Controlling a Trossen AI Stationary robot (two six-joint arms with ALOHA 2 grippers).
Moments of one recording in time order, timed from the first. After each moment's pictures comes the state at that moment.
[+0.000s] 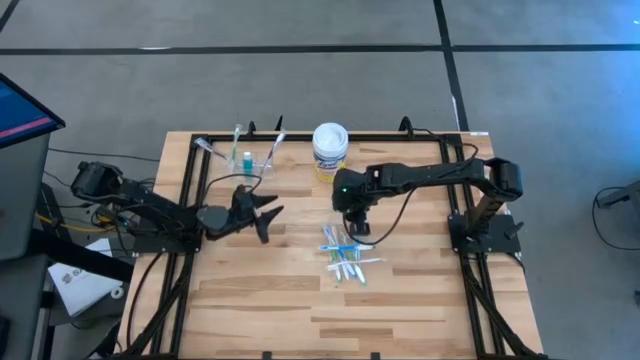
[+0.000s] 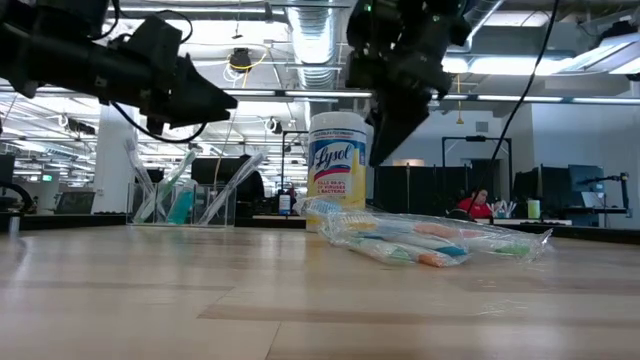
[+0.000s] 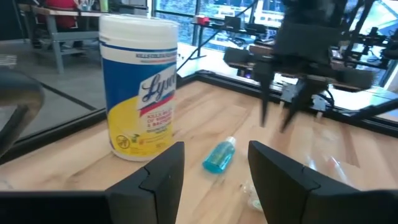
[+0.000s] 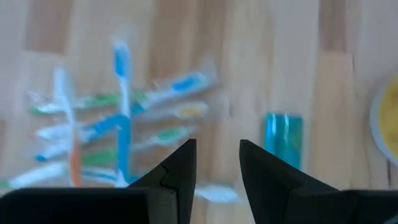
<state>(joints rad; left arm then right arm) -0.21 1.16 0.19 0.85 -0.72 -0.22 -0.13 1.73 1.27 -0.70 -0.10 -0.20</state>
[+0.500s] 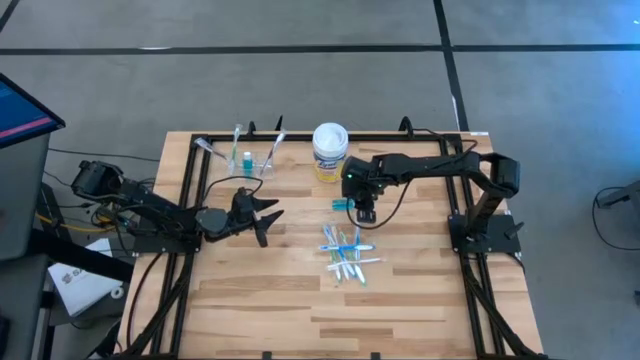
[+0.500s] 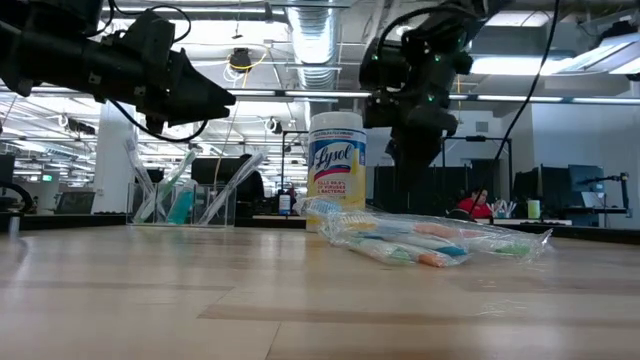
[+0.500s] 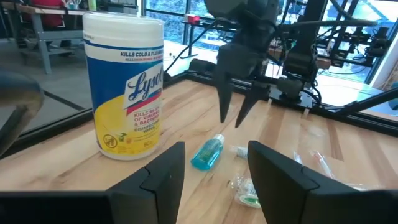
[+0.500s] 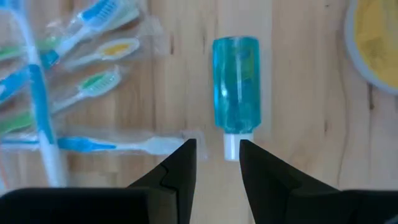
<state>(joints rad) -0.24 1.16 0.19 0.86 -0.71 -0.22 -0.27 1.74 1.16 -0.68 -0.09 -0.24</state>
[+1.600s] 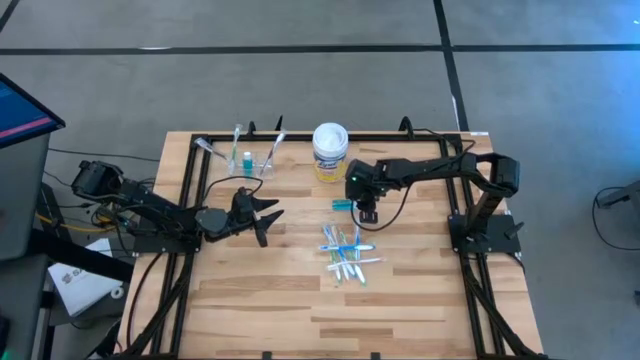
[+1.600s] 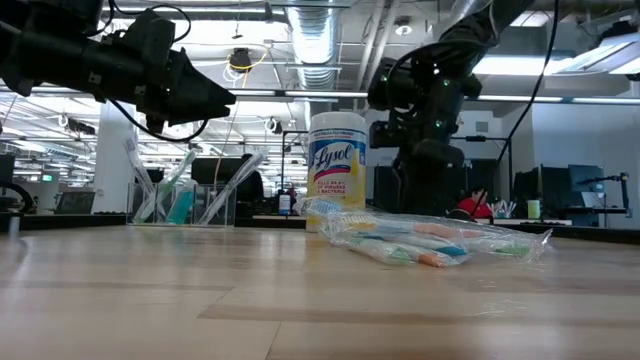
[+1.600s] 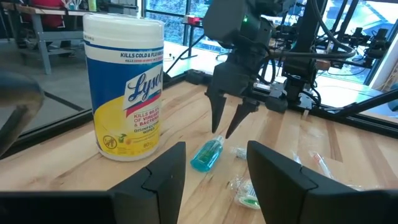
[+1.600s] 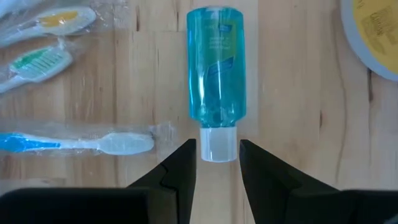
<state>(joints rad) -0.24 1.16 0.19 0.86 -0.71 -0.22 -0.28 1.74 1.03 -0.50 -0.05 -0.28</state>
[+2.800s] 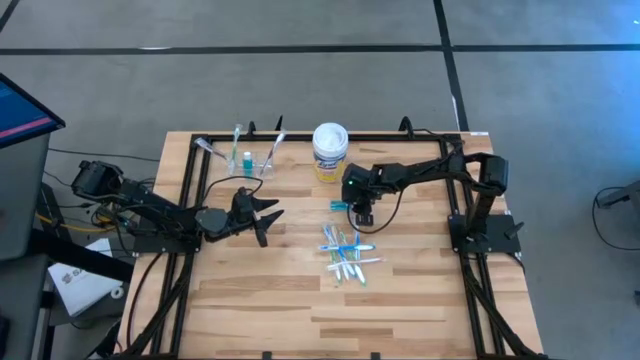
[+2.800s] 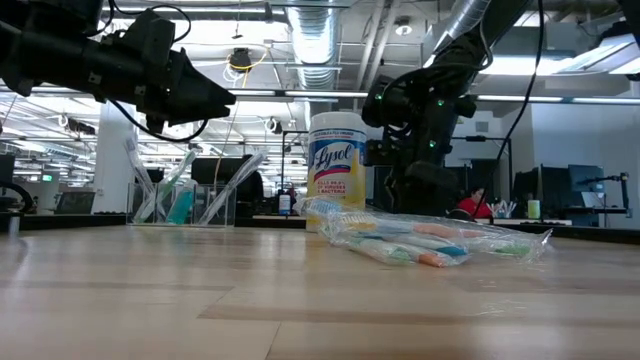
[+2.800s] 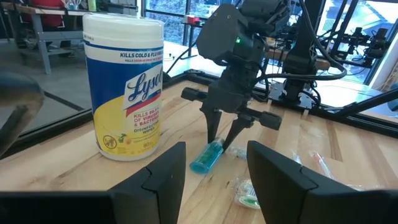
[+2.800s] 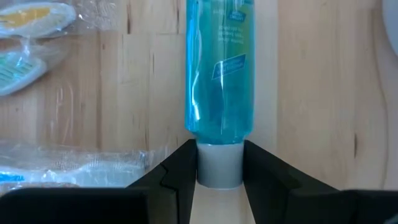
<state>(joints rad) -0.24 1.16 0.19 0.86 -0.71 -0.22 -0.27 1.85 1.00 -0.37 -0.08 -0.28</state>
